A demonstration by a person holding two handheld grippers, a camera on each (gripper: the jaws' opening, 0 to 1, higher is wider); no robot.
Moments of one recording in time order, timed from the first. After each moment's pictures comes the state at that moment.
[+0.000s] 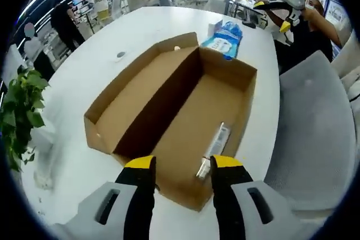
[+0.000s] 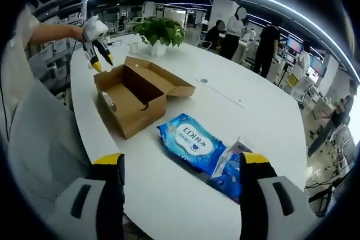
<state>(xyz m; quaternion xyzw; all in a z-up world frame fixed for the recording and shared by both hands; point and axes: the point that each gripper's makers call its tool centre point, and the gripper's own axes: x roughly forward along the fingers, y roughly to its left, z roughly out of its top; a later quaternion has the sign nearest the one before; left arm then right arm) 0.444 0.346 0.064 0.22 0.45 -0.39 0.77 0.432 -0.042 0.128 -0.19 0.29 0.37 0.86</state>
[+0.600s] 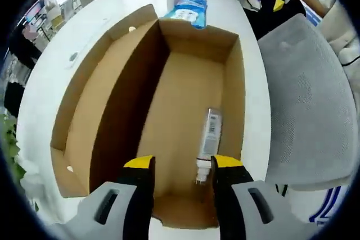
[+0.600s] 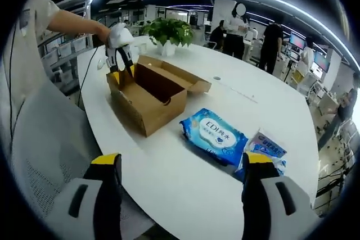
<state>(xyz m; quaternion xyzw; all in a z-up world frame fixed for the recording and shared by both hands) 0.433 0.320 0.013 0.30 0.50 -0.50 0.64 0.392 -0.018 0.106 -0.16 0.29 0.39 0.86</state>
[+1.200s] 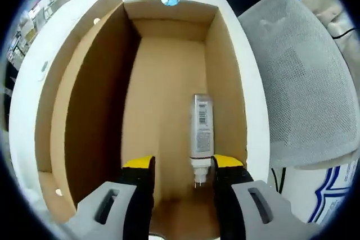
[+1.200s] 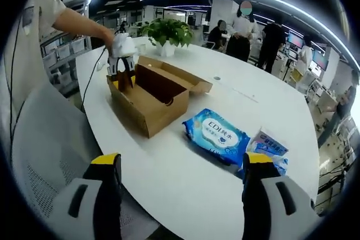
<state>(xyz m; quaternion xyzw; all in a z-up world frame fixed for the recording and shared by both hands) 0.422 0.318 -0.014 0.34 0.50 -0.56 0.57 0.389 -0.013 0.107 -0.16 0.29 0.38 0.87</state>
